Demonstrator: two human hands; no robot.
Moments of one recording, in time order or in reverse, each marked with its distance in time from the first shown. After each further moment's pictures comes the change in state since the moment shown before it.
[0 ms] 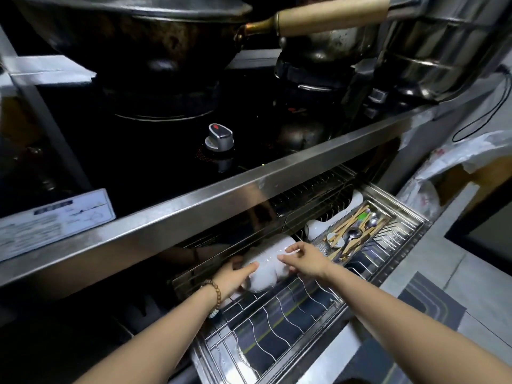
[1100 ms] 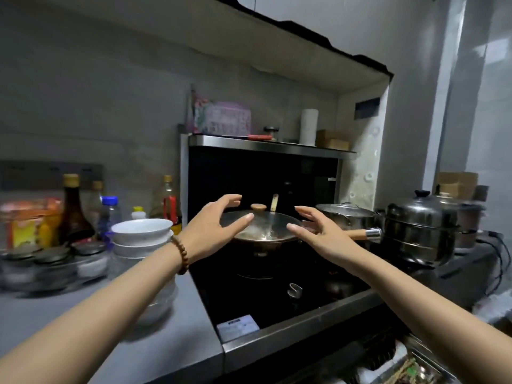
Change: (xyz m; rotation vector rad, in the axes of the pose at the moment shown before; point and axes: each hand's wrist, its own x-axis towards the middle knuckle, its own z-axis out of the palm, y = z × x) left_hand -0.391 0.245 -0.250 0.526 0.585 1.119; right_hand -0.300 -0.340 -0.039 -0.100 0.290 -0.996
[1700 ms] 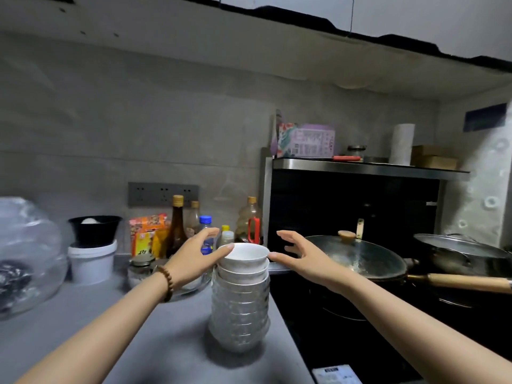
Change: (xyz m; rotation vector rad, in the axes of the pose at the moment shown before) left_hand -0.059 -0.126 -0.143 0.099 0.133 -0.390; right_hand 0.085 -0.086 0.177 0.134 -0.349 -0.099
